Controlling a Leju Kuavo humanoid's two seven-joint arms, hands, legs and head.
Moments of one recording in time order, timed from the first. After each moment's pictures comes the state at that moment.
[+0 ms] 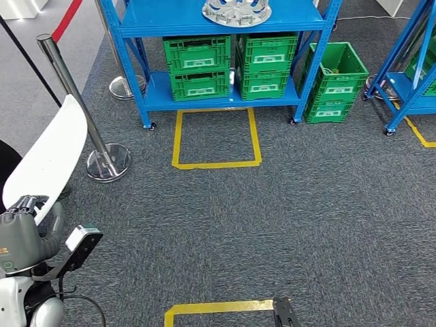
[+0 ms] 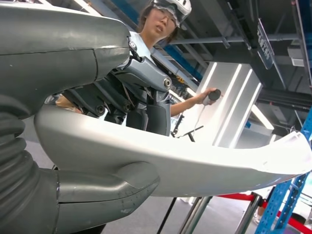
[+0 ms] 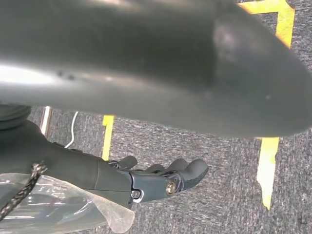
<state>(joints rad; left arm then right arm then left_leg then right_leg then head) 0.15 0.08 0.01 -1.78 -1.23 0.56 -0.01 -0.07 0.14 0.04 -0.21 0.21 -0.18 -0.11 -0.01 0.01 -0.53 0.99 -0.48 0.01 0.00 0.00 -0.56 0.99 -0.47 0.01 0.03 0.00</state>
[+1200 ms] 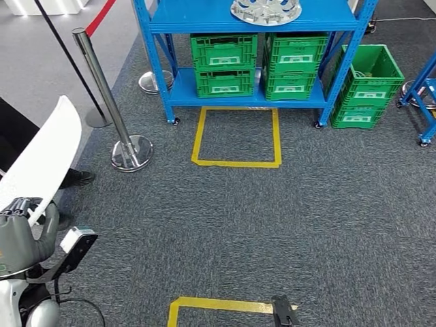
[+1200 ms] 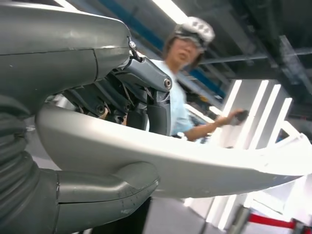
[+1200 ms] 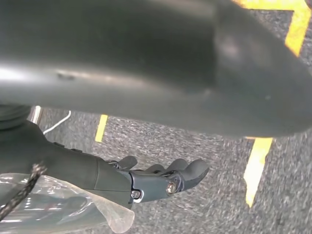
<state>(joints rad) 0.15 0.09 0.02 -1.78 -1.23 0.56 -0.01 -0.07 0.15 0.04 -0.22 0.24 -0.21 -0.10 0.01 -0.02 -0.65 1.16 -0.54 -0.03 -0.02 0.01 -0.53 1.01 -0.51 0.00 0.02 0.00</state>
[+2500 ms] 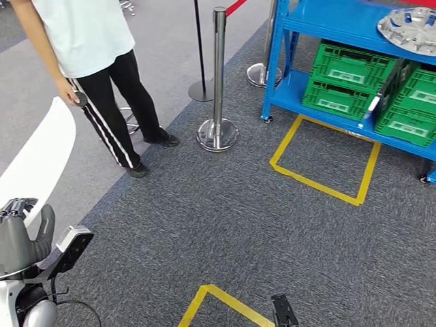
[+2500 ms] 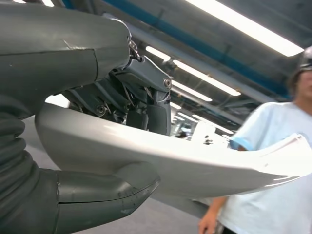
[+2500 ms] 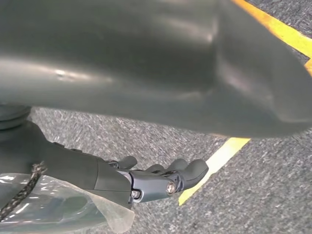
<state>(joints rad) 0.13 0.09 0.03 -1.77 -1.22 0.55 -0.01 -0.07 0.15 0.04 -0.22 0.24 -0.22 -0.11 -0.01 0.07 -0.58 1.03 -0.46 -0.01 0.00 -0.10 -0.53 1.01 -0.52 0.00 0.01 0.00</state>
